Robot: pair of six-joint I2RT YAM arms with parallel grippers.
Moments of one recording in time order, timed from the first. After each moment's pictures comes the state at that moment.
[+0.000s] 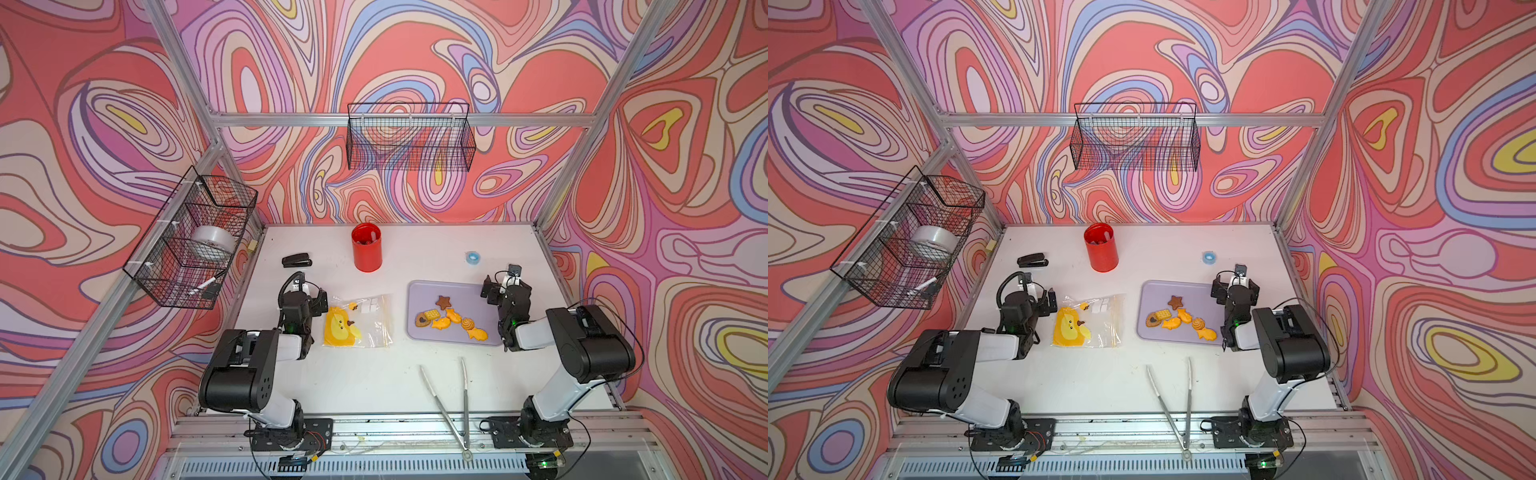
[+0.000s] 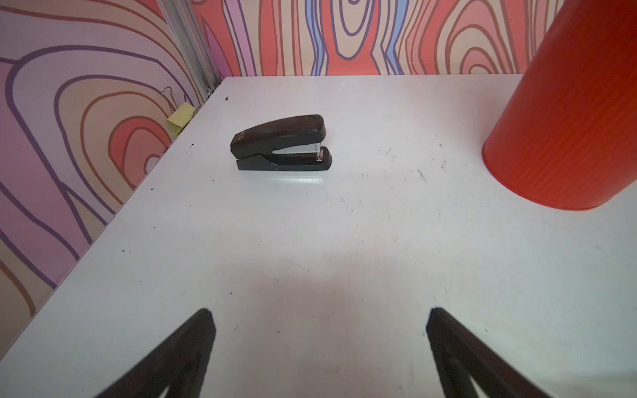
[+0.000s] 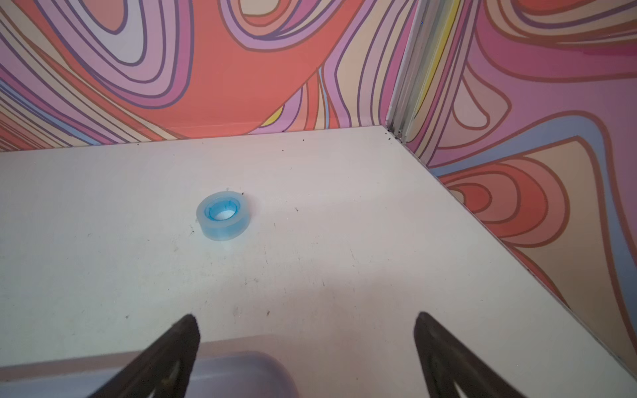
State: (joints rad) left arm -0.03 1.54 0.37 0.78 -0.19 -0.03; right arm 0.07 1.72 0.44 1.01 0.30 0.02
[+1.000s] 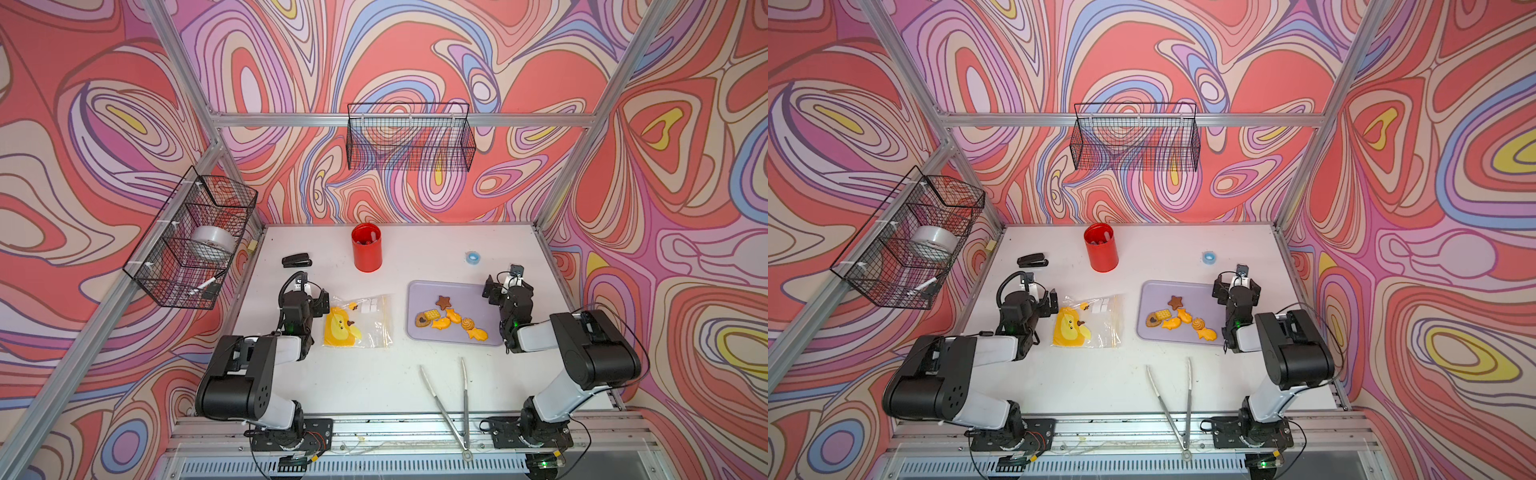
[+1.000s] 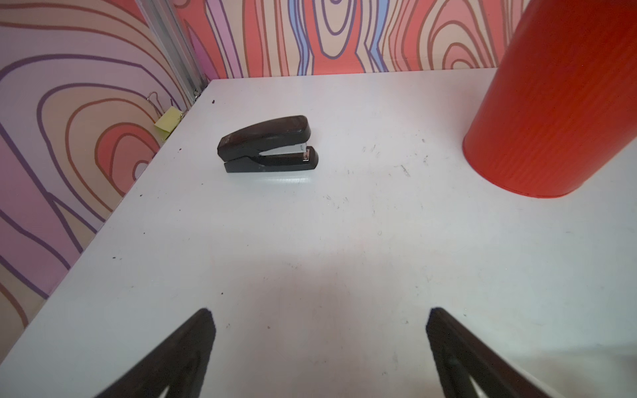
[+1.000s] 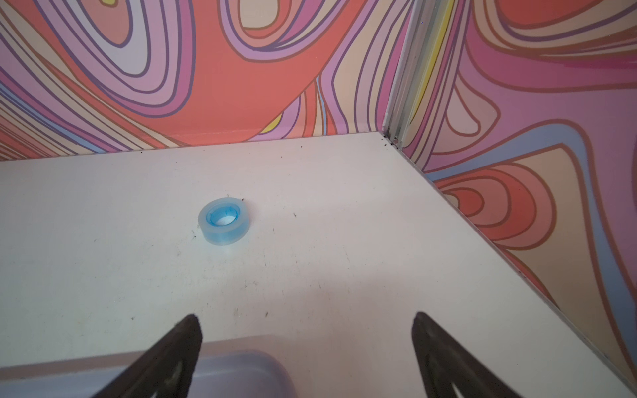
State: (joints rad) left arm -0.06 1.44 0.37 0.68 -0.17 0.00; right arm 0.07 1.62 0.41 0.97 0.31 0.02
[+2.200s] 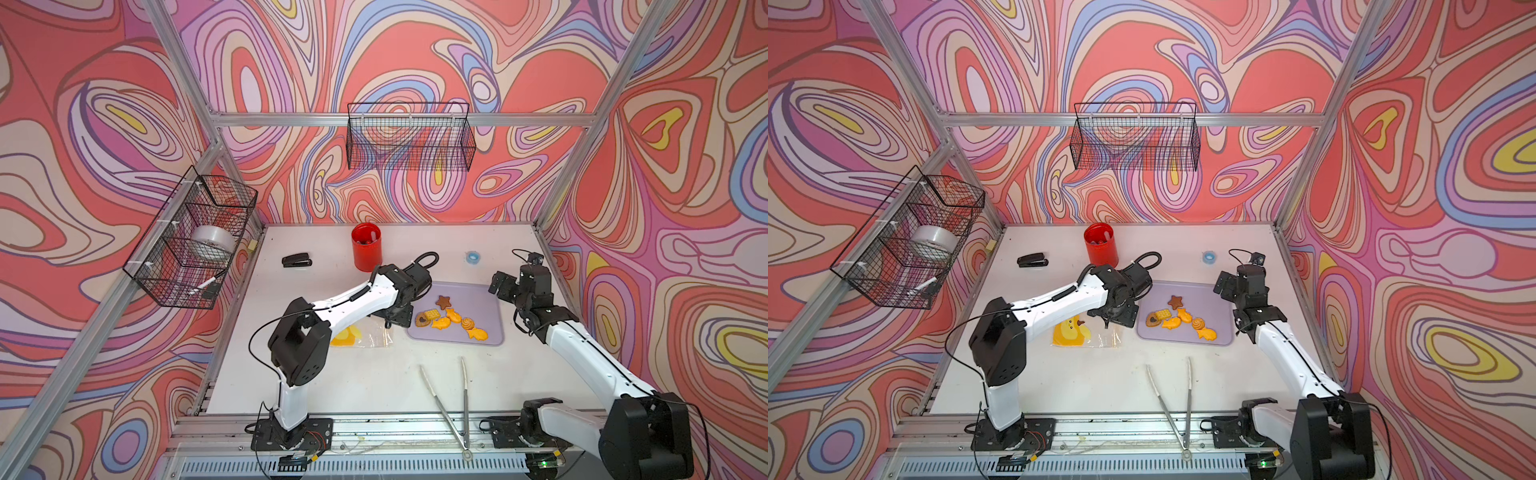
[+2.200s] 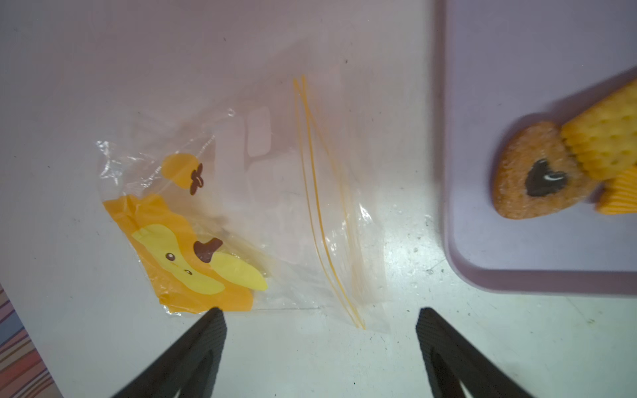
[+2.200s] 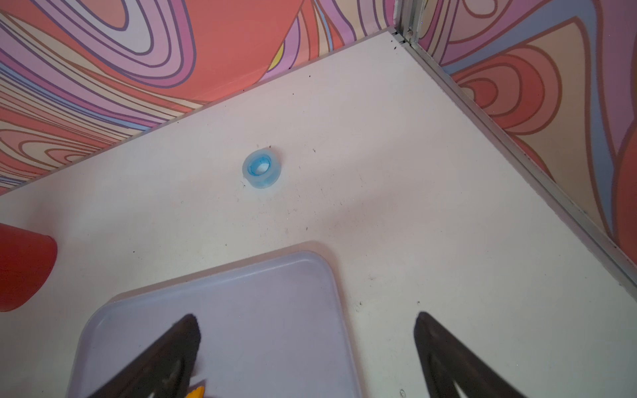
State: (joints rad) left arm -0.82 1.95 1.58 -1.18 -0.29 -0.62; right arm 0.08 1.16 0.72 -0.17 0.19 0.36
